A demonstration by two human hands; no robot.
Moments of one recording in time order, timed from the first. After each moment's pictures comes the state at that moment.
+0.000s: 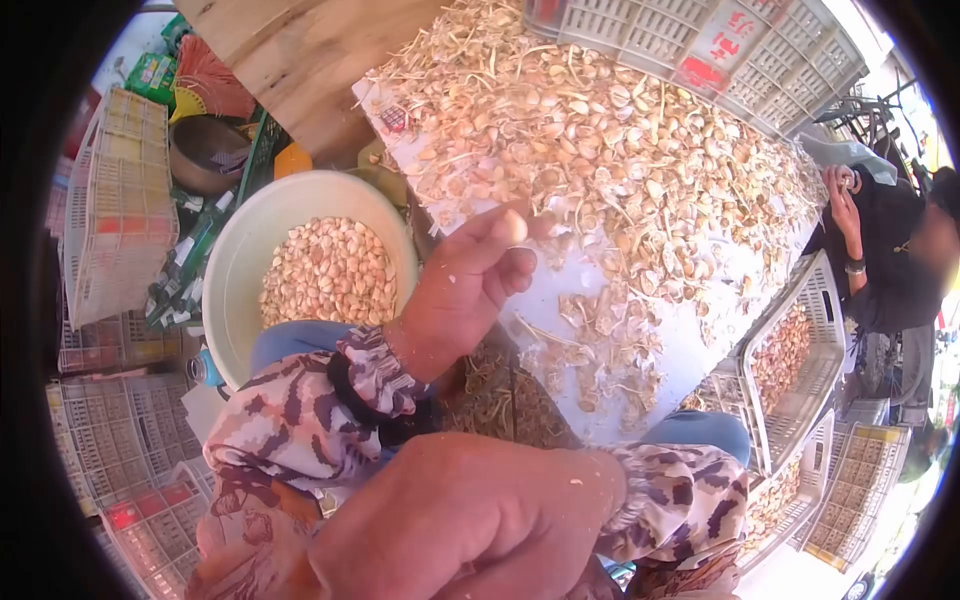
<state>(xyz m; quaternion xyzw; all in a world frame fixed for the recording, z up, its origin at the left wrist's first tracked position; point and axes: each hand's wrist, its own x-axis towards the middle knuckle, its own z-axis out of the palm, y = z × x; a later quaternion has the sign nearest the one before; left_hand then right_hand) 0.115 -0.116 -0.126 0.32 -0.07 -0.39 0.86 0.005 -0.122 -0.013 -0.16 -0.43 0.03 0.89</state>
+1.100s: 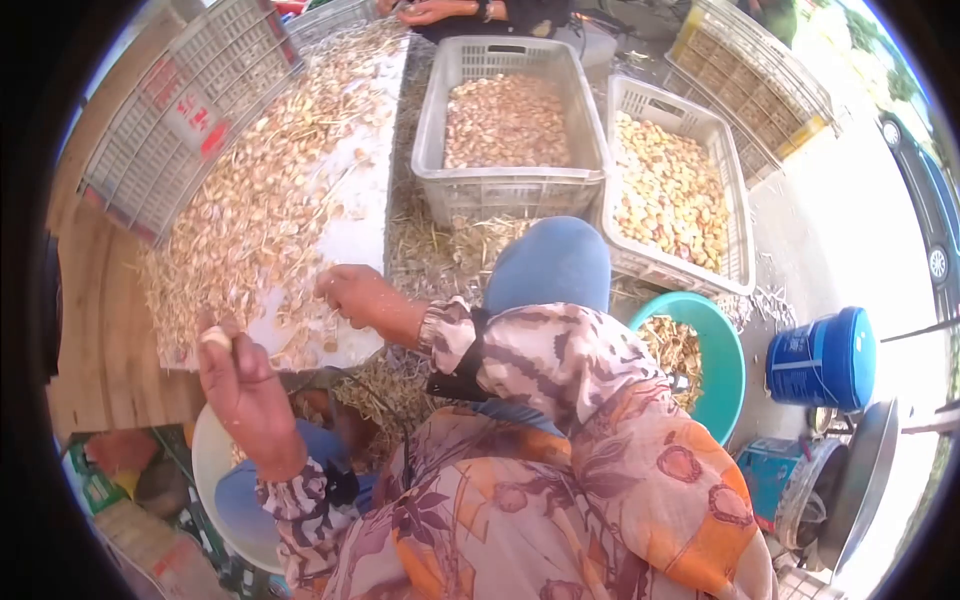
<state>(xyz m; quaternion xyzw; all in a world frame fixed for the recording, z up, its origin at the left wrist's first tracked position) -0.041 -0.134 -0.065 0.36 -0.33 -0.31 0.82 -0.142 -0.264 -0.148 -0.43 0.28 -0.20 0.83</state>
